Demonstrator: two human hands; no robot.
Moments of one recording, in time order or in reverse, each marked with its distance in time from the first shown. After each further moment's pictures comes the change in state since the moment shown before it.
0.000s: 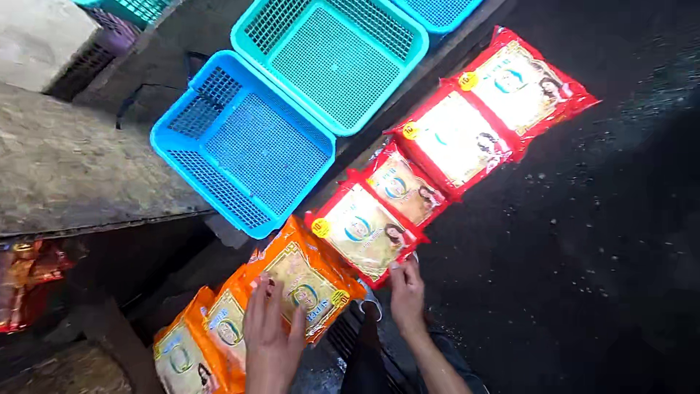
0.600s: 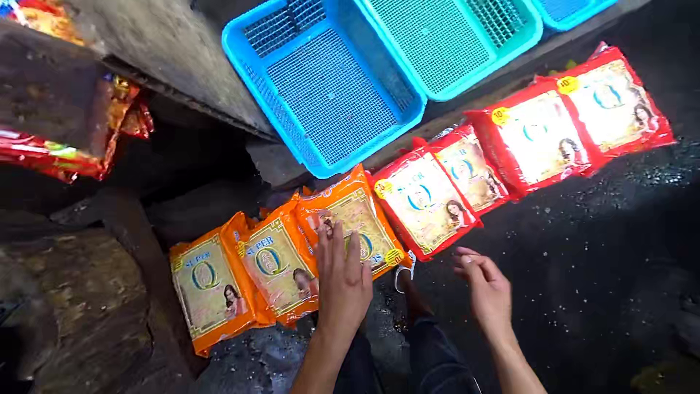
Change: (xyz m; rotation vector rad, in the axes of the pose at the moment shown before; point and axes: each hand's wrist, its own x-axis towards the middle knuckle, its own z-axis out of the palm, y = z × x) left_hand -0.016 -0.017 0.045 -0.130 0.064 0.040; right_hand -0.011 -0.024 -0.052 -0.440 -0.184 -0.148
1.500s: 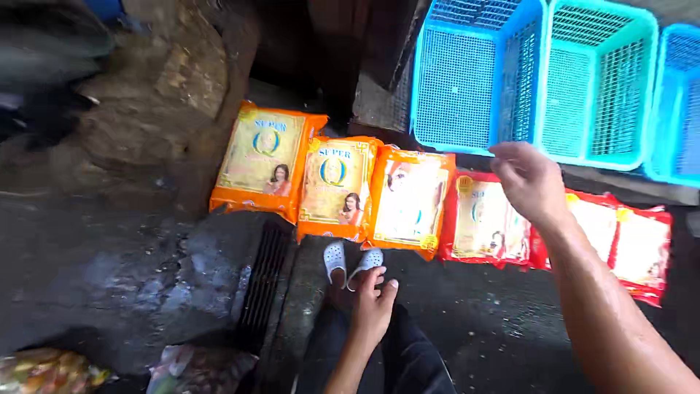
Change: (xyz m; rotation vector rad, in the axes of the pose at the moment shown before) left_hand -0.121 0.070 0.081 -1.200 0.153 -0.893; right_hand 0.144 -0.190 0.105 -0.878 -0.766 -0.926
